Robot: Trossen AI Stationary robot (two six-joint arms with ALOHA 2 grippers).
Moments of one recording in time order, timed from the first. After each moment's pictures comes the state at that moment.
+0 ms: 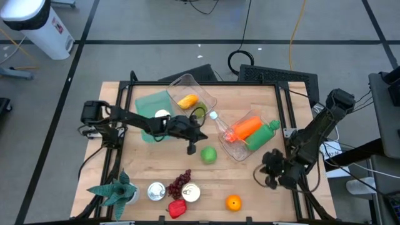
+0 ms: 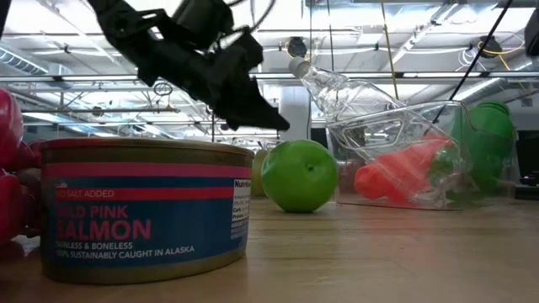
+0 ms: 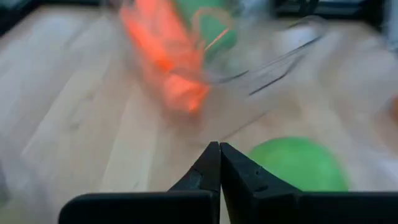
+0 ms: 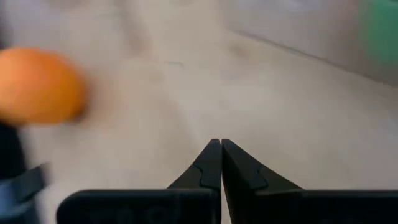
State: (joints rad) left arm 0.04 1.71 0.84 0.39 0.08 -0.02; right arm 0.95 1.11 0.59 -0.63 0.39 1.40
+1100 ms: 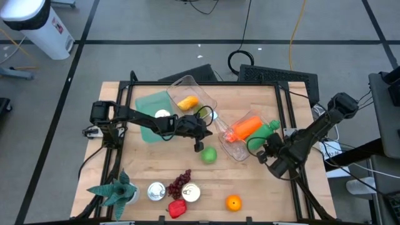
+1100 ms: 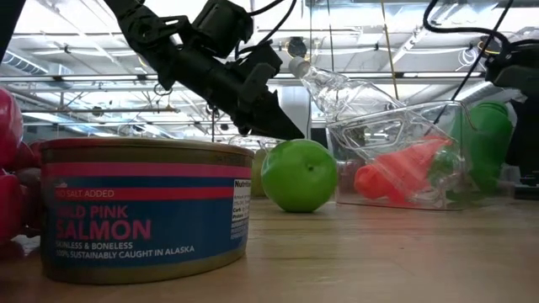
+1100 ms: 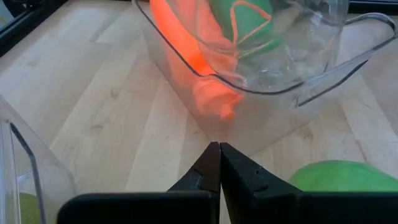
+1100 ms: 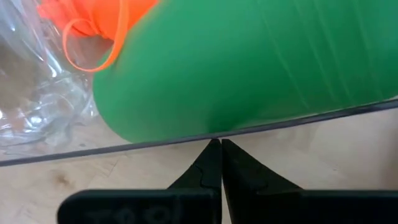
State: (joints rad) left arm 0.05 1.81 0.95 0.35 -0.01 -0.03; right arm 0.75 1.17 0.55 -1.10 0.60 1.84
